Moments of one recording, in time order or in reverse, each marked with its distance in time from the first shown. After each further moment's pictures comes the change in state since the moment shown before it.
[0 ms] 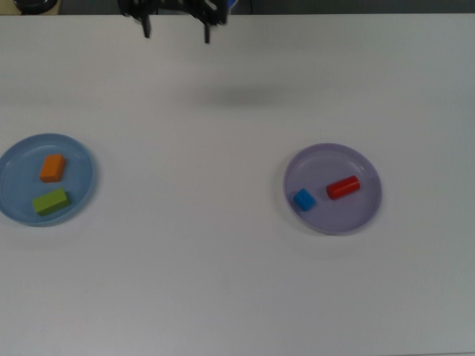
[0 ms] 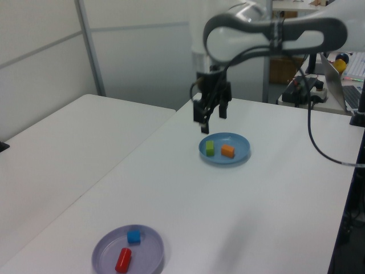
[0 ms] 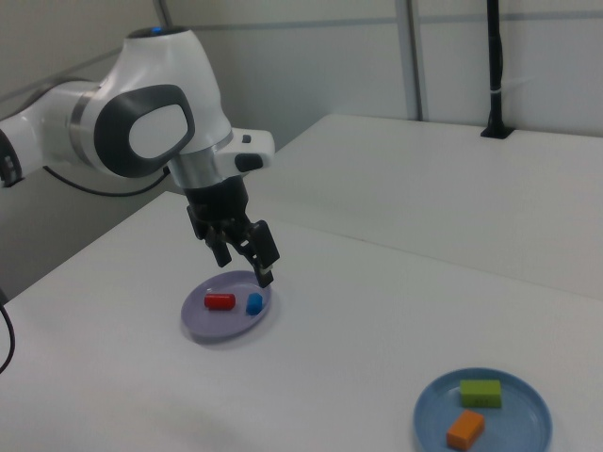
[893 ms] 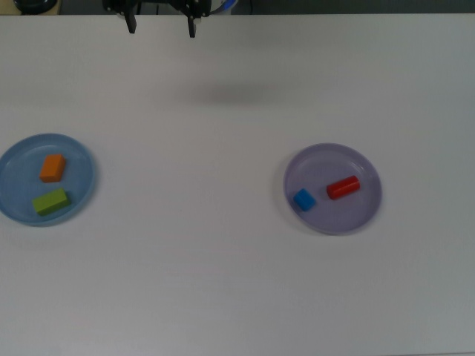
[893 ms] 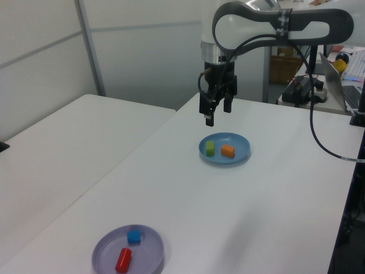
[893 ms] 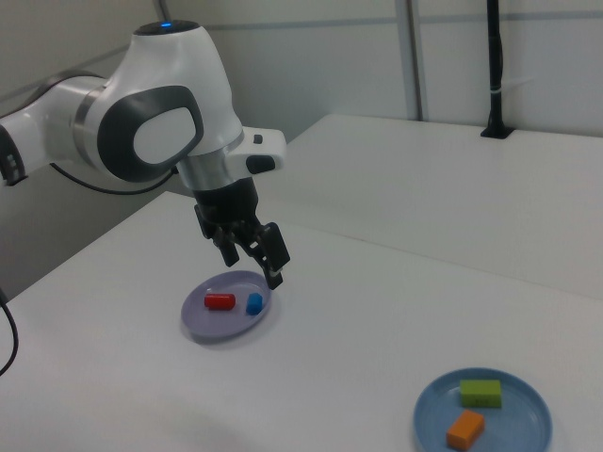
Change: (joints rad) arm -0.035 -0.003 0.002 -0.008 0.021 0.024 -0.027
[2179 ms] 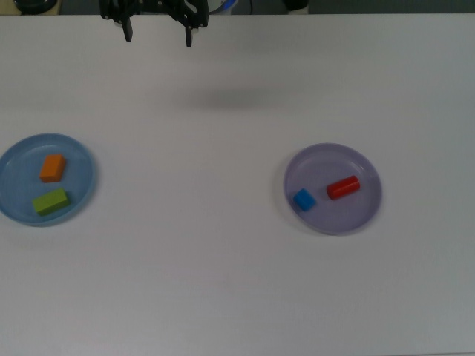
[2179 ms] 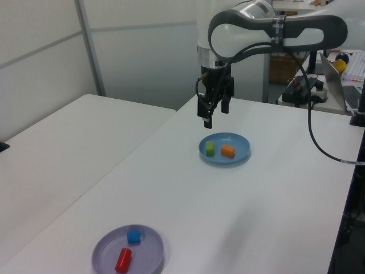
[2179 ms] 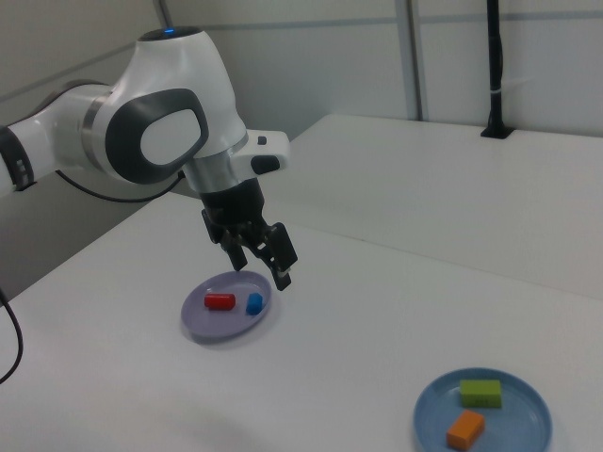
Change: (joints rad) arm 0.007 0.019 0.005 0.002 -0.048 0.017 0.000
